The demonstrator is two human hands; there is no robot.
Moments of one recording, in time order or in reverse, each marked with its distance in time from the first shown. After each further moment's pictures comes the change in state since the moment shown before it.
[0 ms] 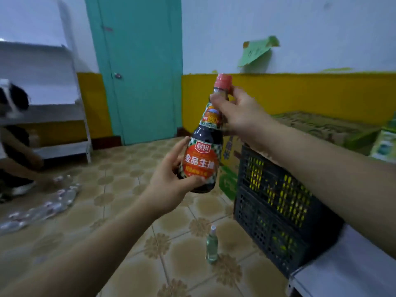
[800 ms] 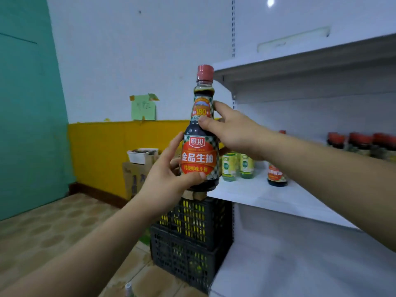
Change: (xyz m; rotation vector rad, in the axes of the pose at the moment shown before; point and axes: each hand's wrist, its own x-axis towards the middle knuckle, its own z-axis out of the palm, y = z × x) left_hand -0.012 0.136 0.161 -0.268 -0.457 0.251; right_hand -0.158 -0.122 -0.165 -0.442 0.316 0.082
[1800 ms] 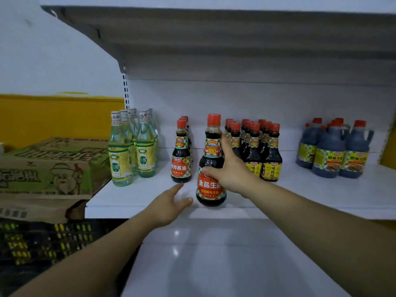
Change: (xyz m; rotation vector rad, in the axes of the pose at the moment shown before) left_hand 0.157 -0.212 0.224 0.508 -0.647 -0.171; right_hand -0.050 0.212 -0.152 -0.248 0.457 0.500
